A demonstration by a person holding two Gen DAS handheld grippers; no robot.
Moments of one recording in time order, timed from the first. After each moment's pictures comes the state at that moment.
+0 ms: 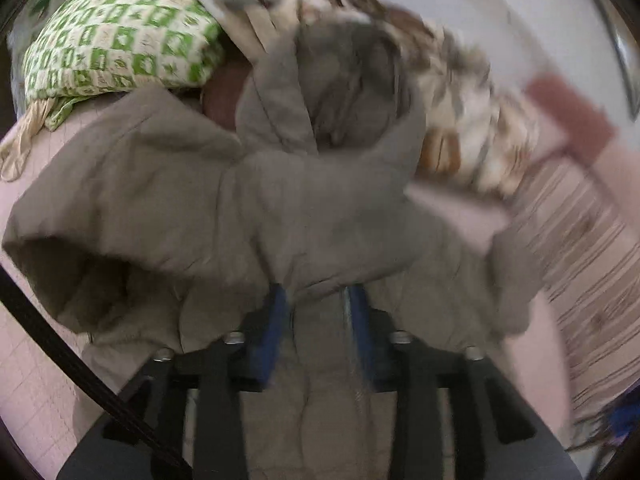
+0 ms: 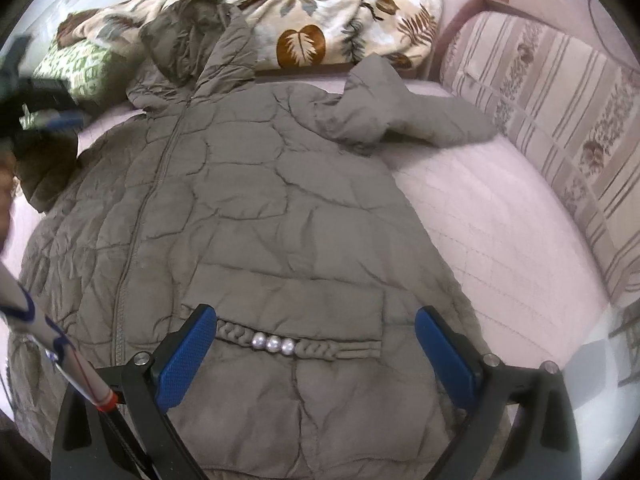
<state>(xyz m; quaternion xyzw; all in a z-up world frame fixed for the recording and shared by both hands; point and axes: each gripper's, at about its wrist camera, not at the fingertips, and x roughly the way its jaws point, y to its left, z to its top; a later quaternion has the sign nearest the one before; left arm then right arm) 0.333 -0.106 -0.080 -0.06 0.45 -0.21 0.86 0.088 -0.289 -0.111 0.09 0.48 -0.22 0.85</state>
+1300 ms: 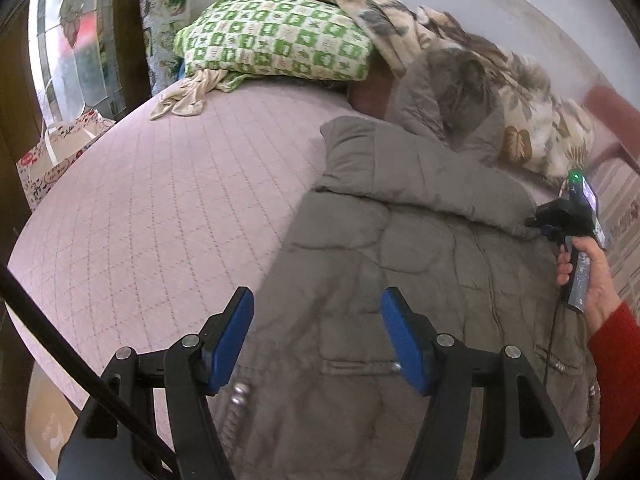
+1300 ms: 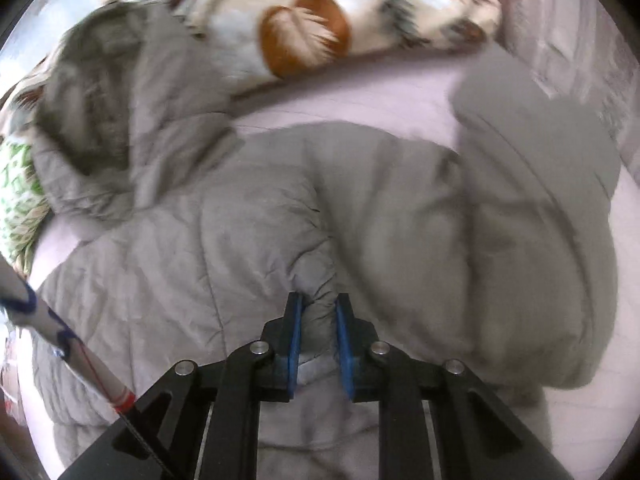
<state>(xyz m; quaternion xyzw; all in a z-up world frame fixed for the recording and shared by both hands) 0.150 0.040 -0.074 -0.04 0.43 -0.04 0.90 0.348 -0.395 -0.178 0.23 0.49 -0.18 0.82</state>
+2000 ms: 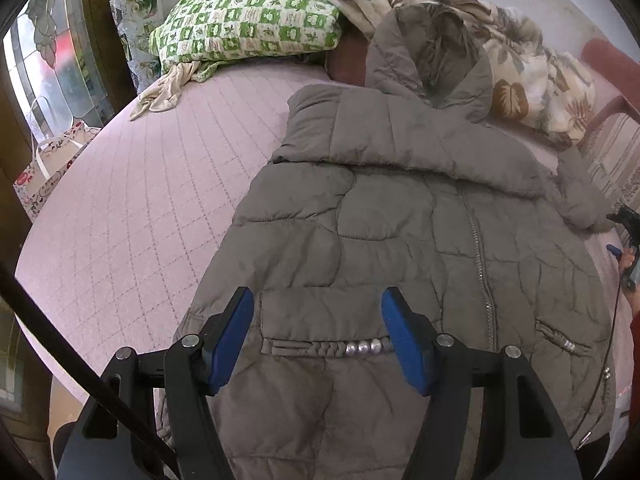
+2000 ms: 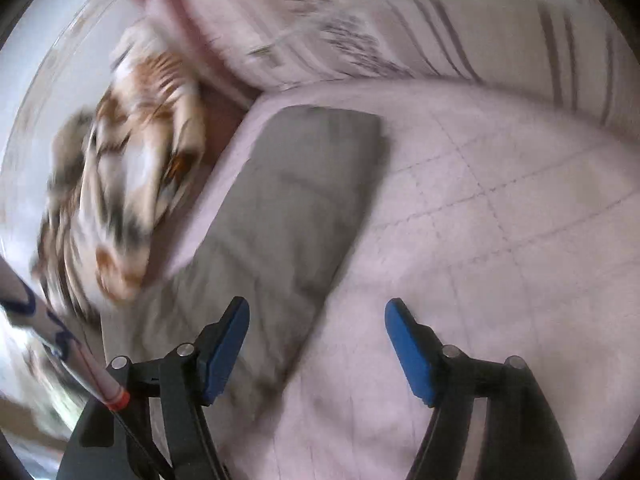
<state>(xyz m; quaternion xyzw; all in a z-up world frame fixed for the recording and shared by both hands) 0.150 -0.015 -0.088 0.01 0.46 -0.03 0.89 0.171 -0.697 -0.192 0.50 0.31 -0.28 0.76</state>
